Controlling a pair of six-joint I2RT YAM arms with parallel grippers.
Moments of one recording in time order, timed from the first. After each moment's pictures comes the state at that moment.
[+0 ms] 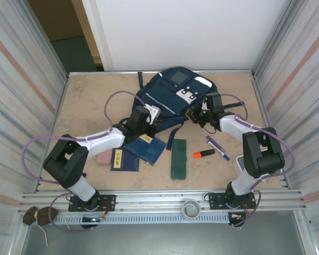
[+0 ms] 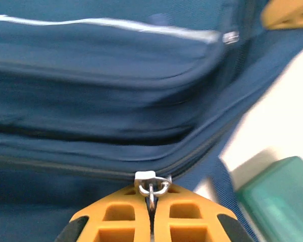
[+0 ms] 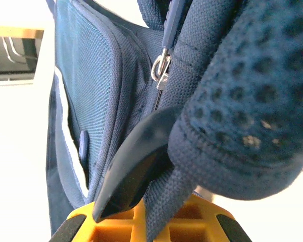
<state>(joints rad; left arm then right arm) -0.66 1.58 0.91 -0.01 0.00 -0.12 0.24 1.63 0.94 -0.08 -0.43 1.01</state>
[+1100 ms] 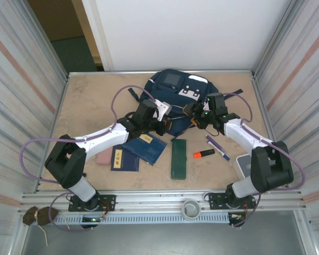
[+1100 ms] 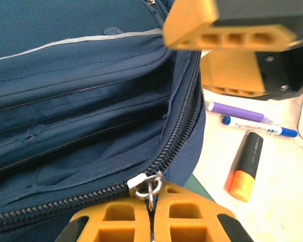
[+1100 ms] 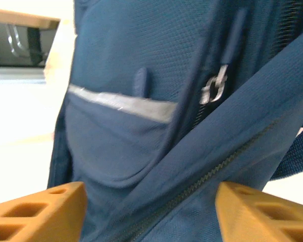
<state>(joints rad) -0.75 1.60 1.09 -0.12 0.21 -0.20 0.30 1.48 0.92 -0.19 -0.39 1.02</state>
